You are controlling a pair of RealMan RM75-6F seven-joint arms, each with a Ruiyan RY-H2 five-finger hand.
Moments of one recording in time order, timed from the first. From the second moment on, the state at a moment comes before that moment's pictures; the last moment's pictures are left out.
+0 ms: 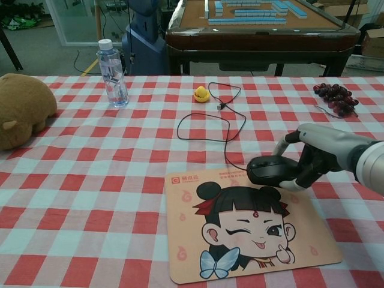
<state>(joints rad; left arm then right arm) -0.09 -1.13 -0.03 -1.63 1.56 1.53 -0.07 0.66 -1.62 0.14 -1.88 -0.57 1.32 -0.66</state>
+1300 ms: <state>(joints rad) -0.08 -1.12 -0.04 -1.64 1.55 1.54 -0.08 0.62 -1.60 0.10 -1.92 -0.71 1.31 -0.73</state>
